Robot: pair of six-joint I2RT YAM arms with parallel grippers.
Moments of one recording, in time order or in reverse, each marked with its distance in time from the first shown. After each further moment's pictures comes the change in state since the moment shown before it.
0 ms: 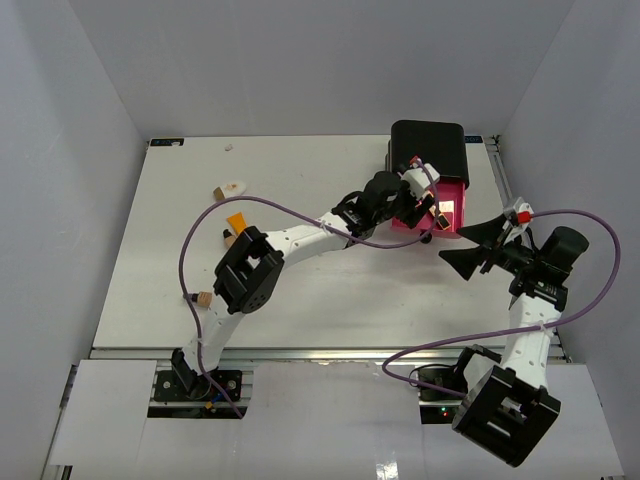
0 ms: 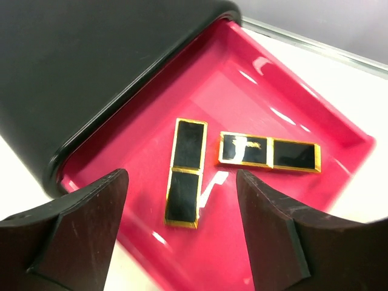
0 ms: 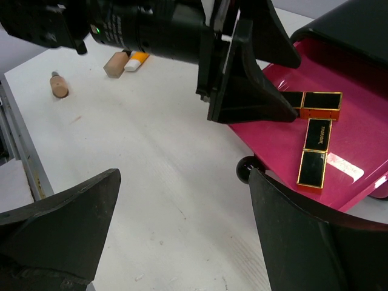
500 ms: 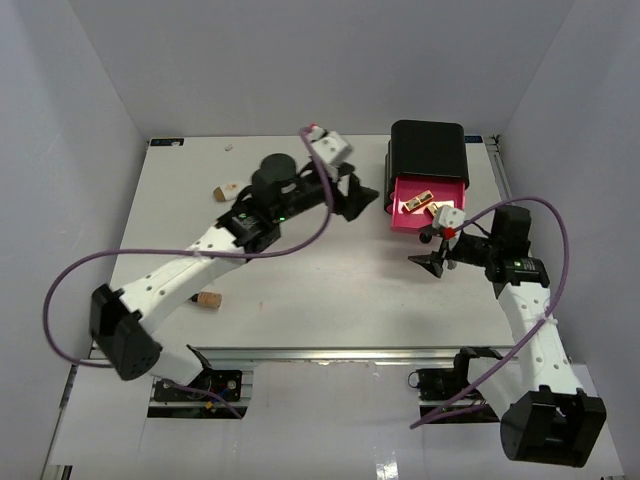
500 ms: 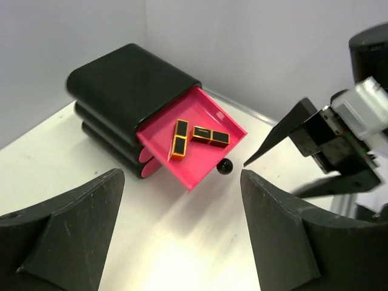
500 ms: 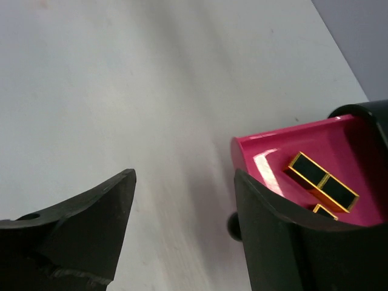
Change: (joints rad) left arm 0.106 -0.768 -0.461 -0.118 0.200 -0.171; right arm 0.426 0.025 0.146 -0.414 0.325 -0.668
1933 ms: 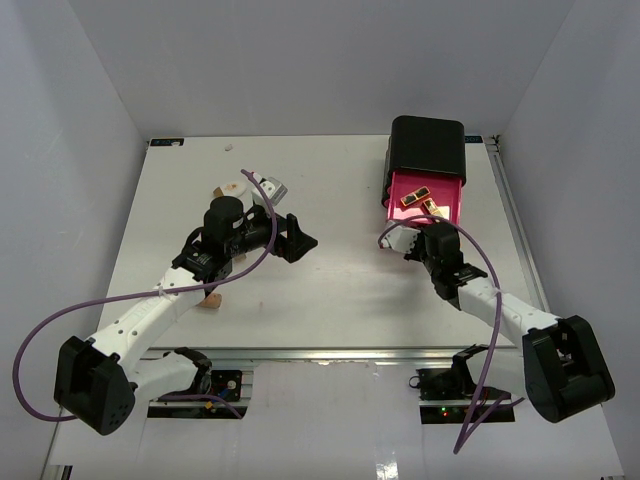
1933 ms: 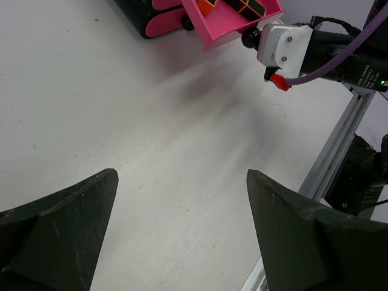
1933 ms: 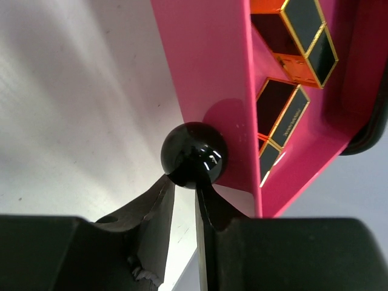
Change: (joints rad) left arm 0.306 -0.369 -0.550 -0.087 0.246 -0.176; right arm 0.492 0.256 -0.254 0.600 1.356 -0.232
